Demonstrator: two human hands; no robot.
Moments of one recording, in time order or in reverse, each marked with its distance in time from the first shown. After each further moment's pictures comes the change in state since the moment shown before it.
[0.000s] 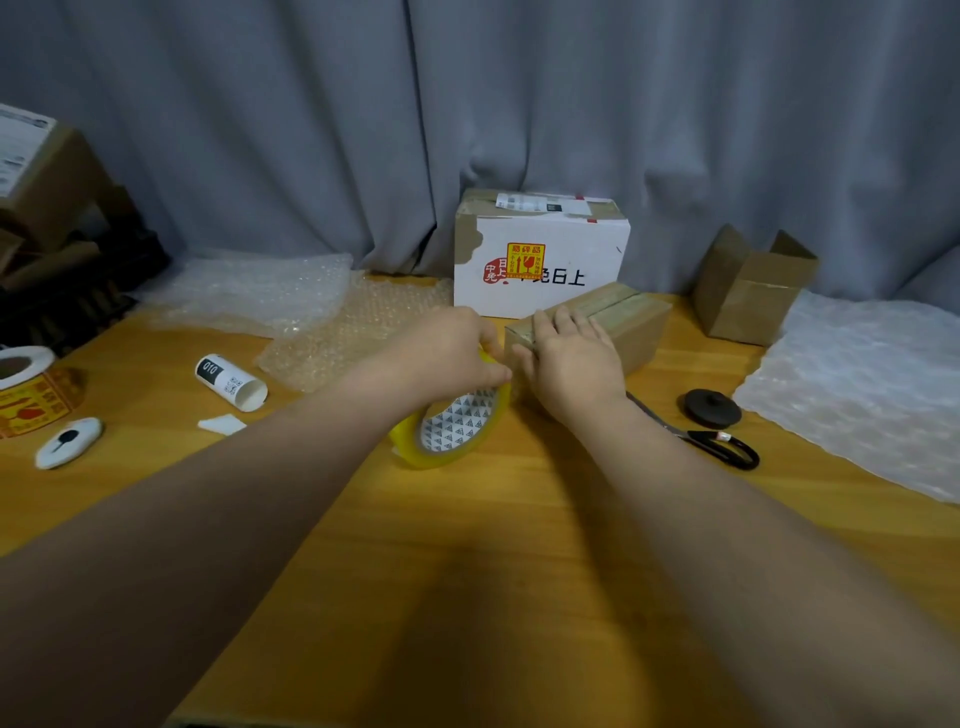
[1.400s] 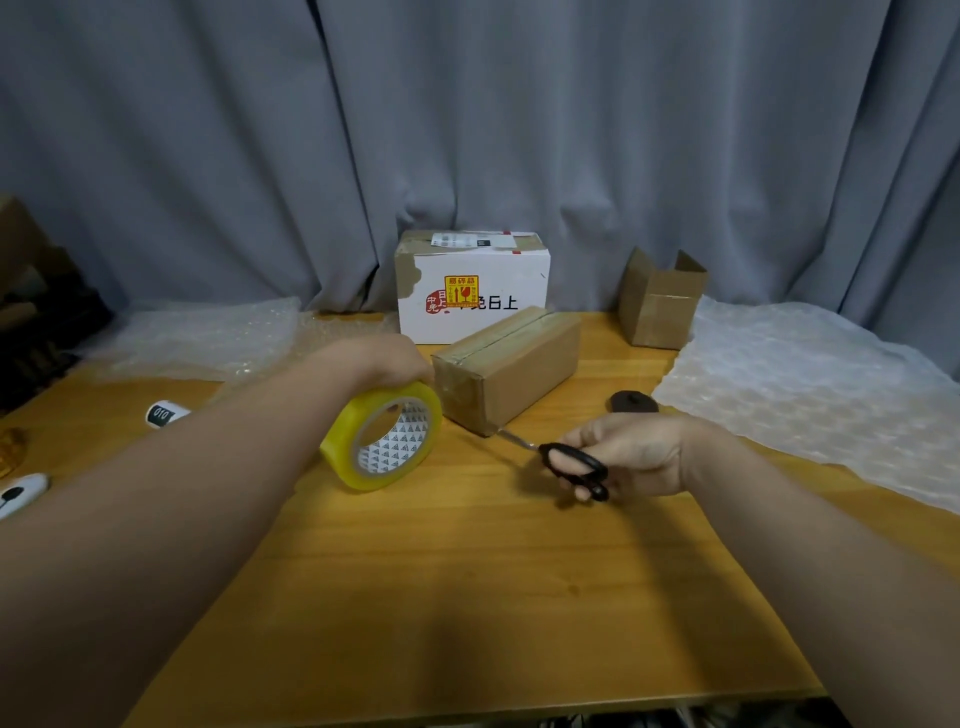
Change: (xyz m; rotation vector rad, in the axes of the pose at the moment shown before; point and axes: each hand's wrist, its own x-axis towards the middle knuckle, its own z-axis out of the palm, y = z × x) left_hand 0.018 0.009 -0.014 0.011 -0.316 -0.171; right_hand -0.097 0.085 -0.060 1.164 -0.987 0.244
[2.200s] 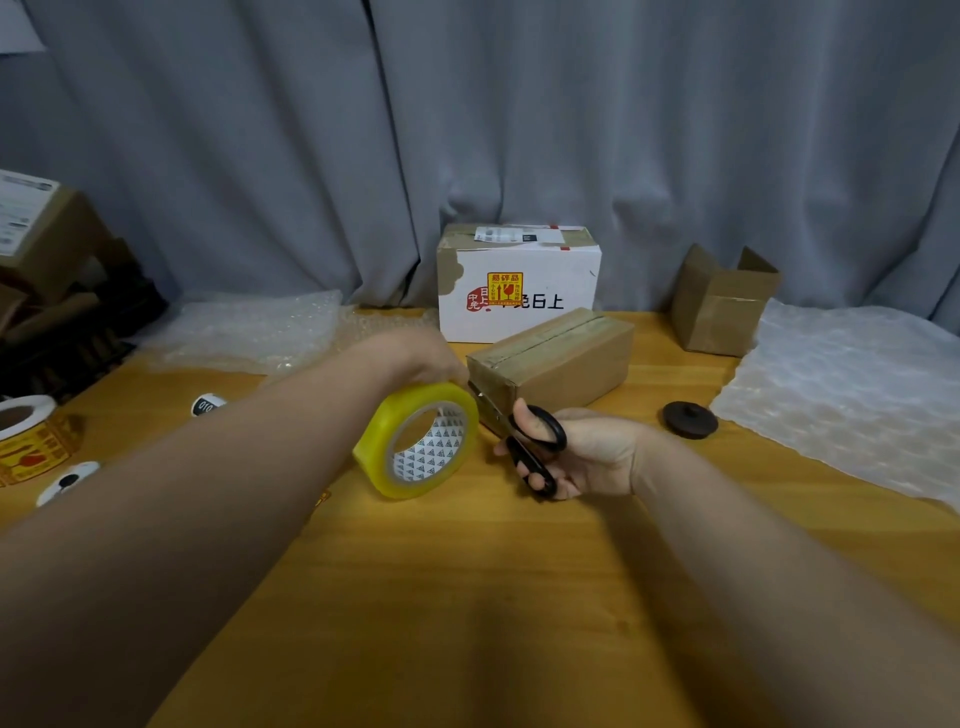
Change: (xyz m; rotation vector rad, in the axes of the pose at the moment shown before) left_hand 0.009 -0.004 -0.008 0.084 0.022 -0.095; right_hand 0.070 -0.029 0.029 0.202 -0.059 -0.127
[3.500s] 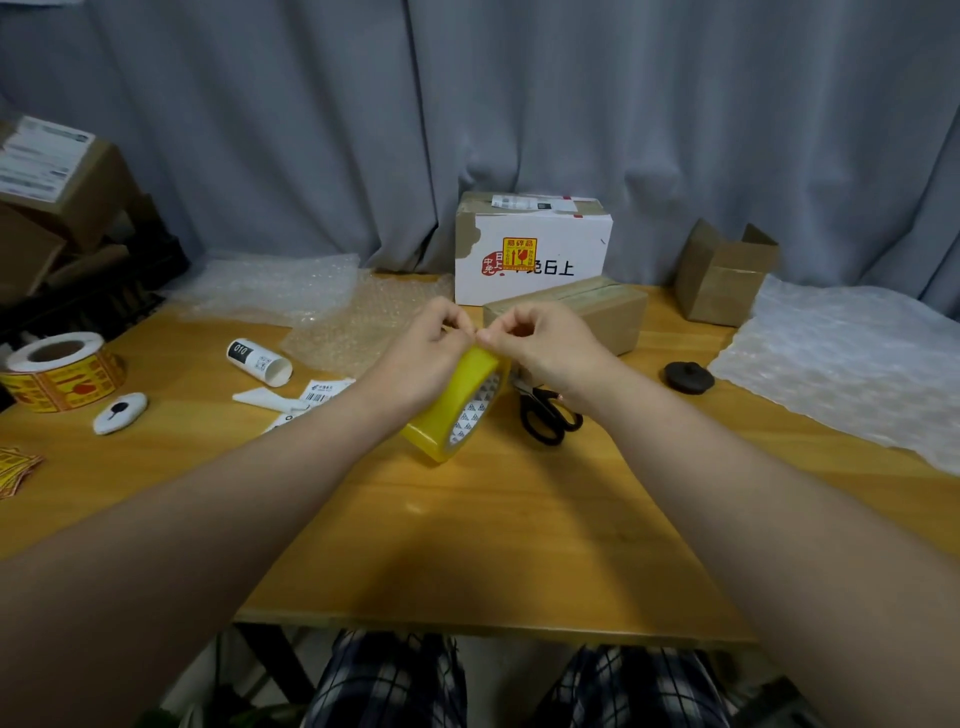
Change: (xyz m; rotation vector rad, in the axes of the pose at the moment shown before) left_hand -0.074 -0.028 0.058 -0.916 0.390 0.304; right_hand -0.018 -0.040 0.073 -0.386 0.590 -0.479
